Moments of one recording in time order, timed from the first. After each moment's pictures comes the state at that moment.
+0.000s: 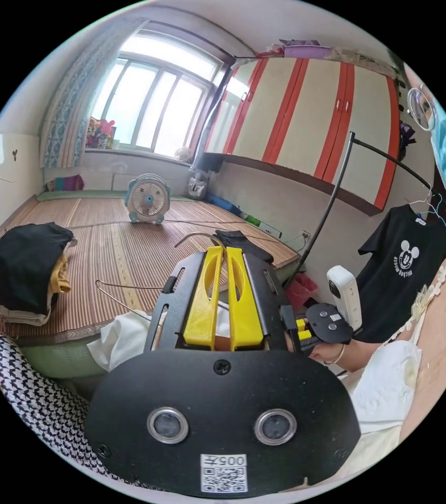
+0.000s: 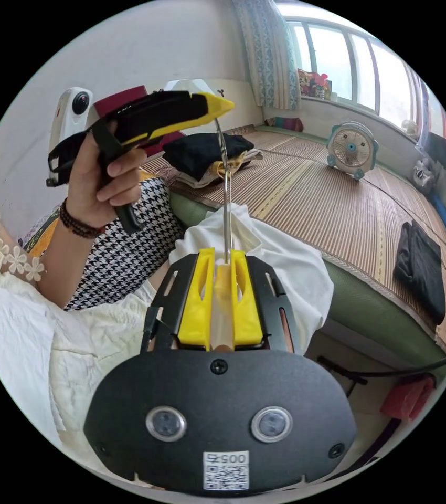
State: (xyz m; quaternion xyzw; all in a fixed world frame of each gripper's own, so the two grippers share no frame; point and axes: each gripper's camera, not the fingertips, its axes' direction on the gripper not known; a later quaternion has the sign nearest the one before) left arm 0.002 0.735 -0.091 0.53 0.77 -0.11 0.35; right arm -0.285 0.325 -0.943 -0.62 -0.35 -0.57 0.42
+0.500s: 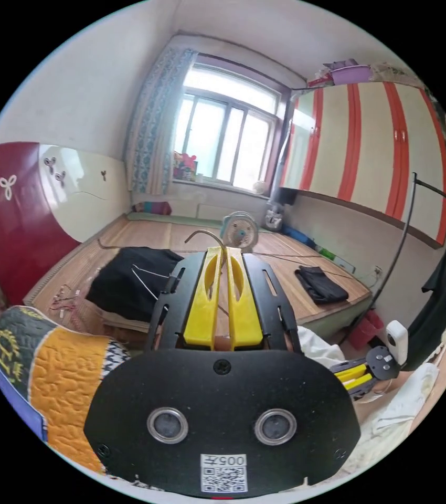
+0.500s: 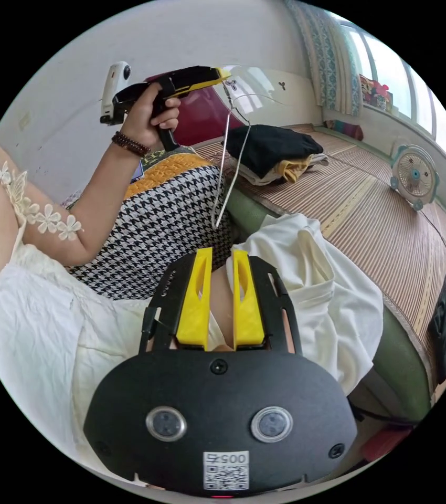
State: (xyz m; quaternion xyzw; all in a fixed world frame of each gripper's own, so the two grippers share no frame) left arm -0.073 0.701 0.079 0.48 0.68 -0.29 0.47; right arm -0.311 0.378 -0.993 -0.65 -0.43 -0.55 0.31
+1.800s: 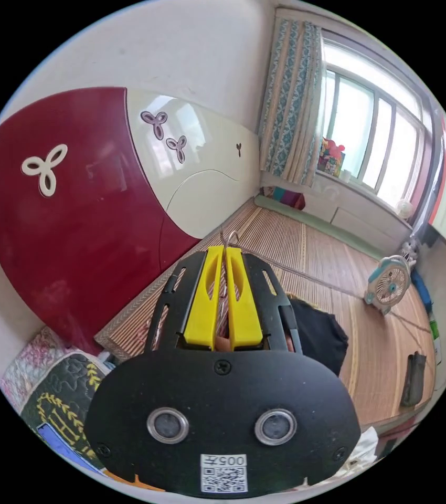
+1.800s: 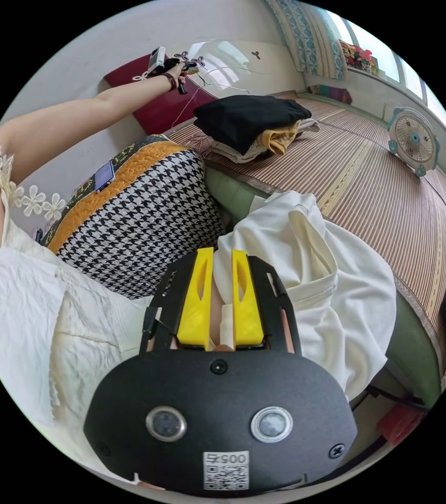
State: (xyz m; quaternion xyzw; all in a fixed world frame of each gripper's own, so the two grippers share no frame) left arm -0.147 0.369 0.325 0.22 0.62 -0.44 0.61; right arm -0.328 0.458 -0.945 -0.70 -0.34 -0.55 0.30
